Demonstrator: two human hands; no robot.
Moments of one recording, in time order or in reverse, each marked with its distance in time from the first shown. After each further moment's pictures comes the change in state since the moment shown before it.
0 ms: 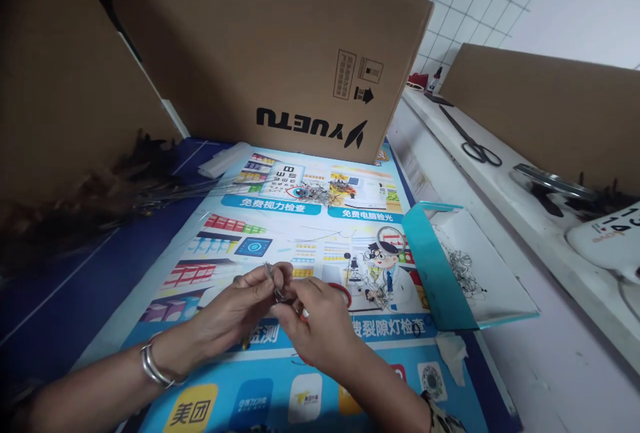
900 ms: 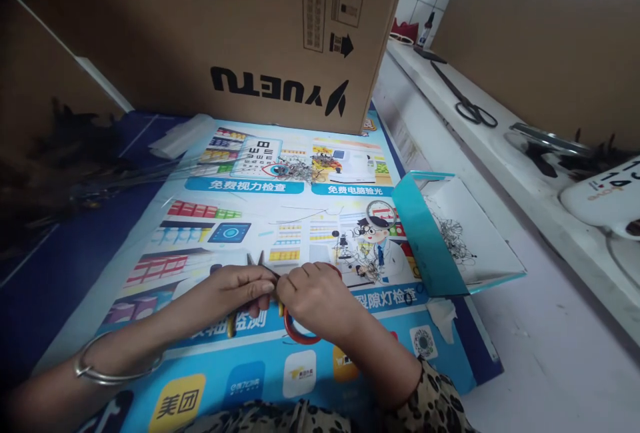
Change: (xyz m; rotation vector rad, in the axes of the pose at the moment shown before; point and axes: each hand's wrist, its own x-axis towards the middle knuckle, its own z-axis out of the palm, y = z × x) left_hand 0.012 0.005 -0.021 0.844 -0.223 -0.234; right_hand -0.005 0.034 -0.002 -0.599 -0.177 -0.367
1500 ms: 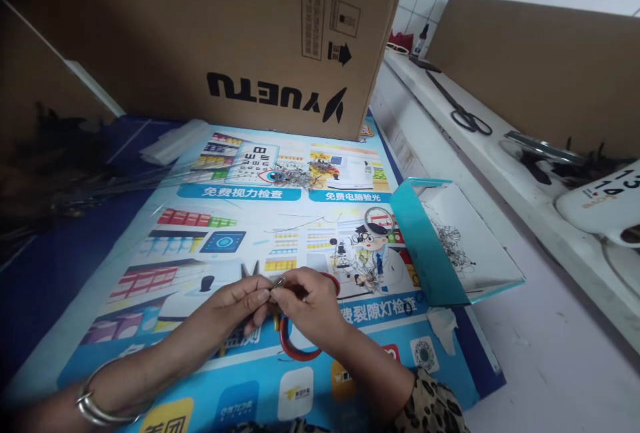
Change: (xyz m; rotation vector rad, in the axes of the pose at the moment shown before) left_hand 0.001 -0.011 0.024 -0.349 0.131 -0.042; right_hand 0.011 -0.009 0.023 1.107 0.353 0.616
